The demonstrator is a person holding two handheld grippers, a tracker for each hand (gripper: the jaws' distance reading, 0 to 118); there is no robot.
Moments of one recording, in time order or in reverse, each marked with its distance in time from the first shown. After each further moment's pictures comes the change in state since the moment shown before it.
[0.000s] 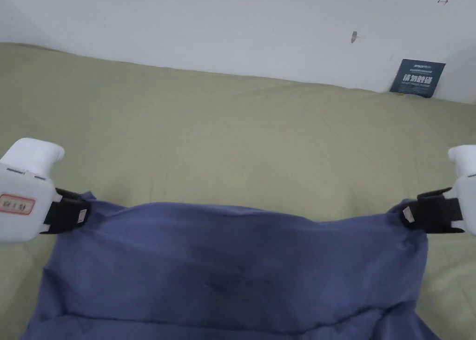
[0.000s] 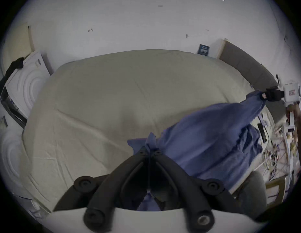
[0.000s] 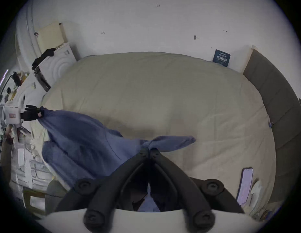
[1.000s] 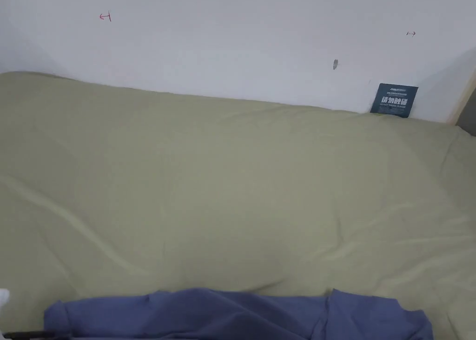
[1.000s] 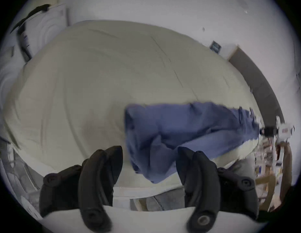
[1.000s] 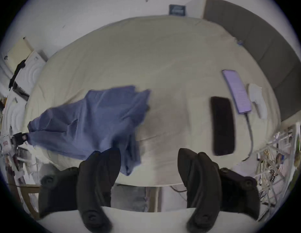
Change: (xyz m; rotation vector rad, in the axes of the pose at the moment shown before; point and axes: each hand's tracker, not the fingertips) left arm -0.006 -0.167 0.045 -0.095 -0.030 0.328; right arm 0.031 -0.201 0.045 -0.181 -0.199 -0.332
